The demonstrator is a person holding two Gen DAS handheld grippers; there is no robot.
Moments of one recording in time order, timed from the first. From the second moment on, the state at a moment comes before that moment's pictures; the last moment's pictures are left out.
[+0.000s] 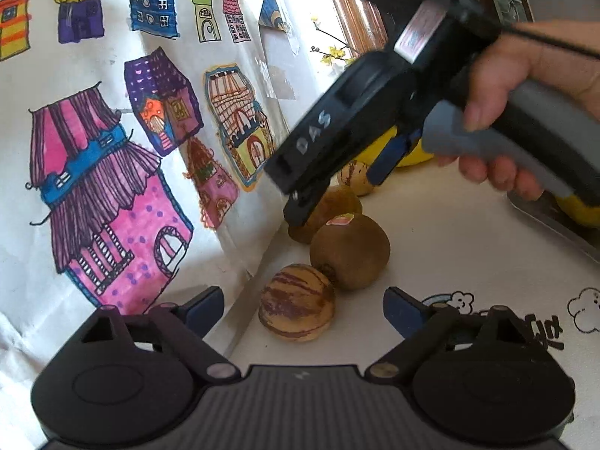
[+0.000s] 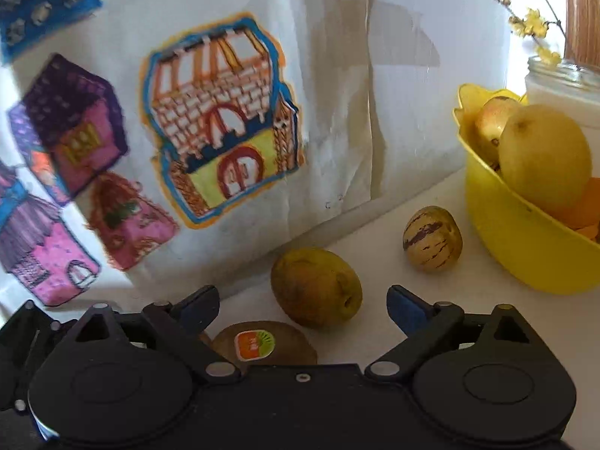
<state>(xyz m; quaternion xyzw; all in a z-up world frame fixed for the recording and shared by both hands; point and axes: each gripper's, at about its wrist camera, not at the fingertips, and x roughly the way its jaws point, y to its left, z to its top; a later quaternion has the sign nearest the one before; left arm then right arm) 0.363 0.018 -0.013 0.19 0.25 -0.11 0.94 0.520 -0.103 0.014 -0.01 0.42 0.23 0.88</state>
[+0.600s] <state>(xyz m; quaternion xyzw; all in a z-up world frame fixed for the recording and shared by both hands) 0.402 0.034 -0.014 0.11 0.29 -0.14 0.94 0.547 -0.110 -0.029 0.03 0.43 0.25 0.87</state>
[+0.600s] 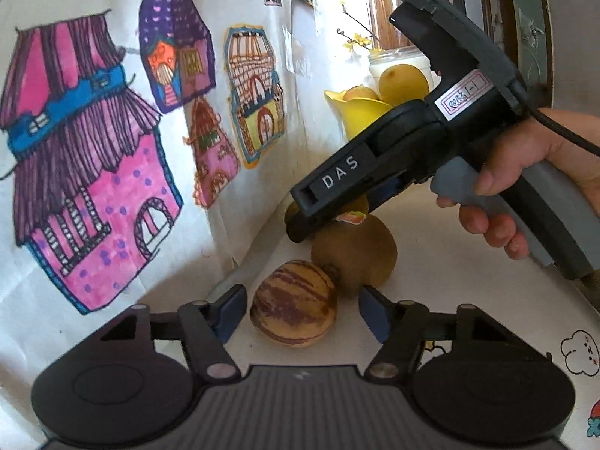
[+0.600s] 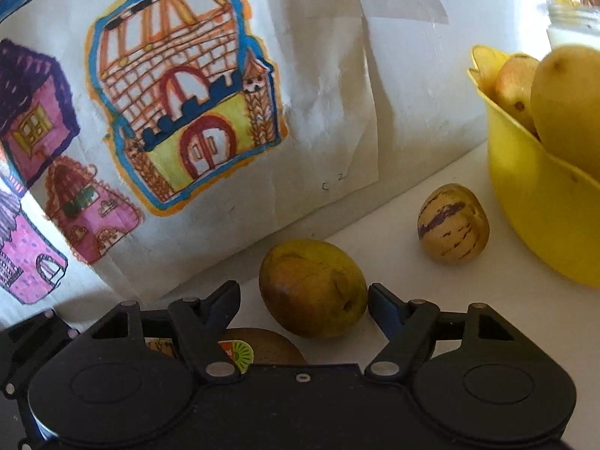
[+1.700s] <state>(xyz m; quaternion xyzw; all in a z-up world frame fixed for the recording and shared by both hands) 0.369 0.054 -0.003 0.03 0.32 -0.11 0.94 0.503 -0.144 -0.023 0.08 0.42 0.22 0.88</state>
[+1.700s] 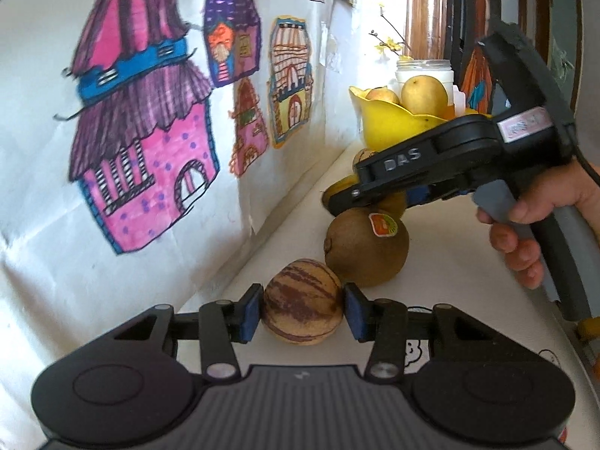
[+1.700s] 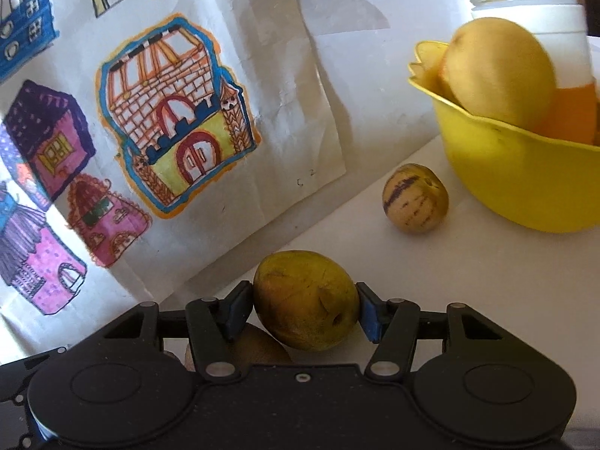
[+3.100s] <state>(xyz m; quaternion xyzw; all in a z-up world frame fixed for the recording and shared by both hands) 0.226 -0.042 0.041 -0.04 0.31 -0.17 0.93 0.241 -0.315 0.045 0.17 0.38 0.22 0.88</state>
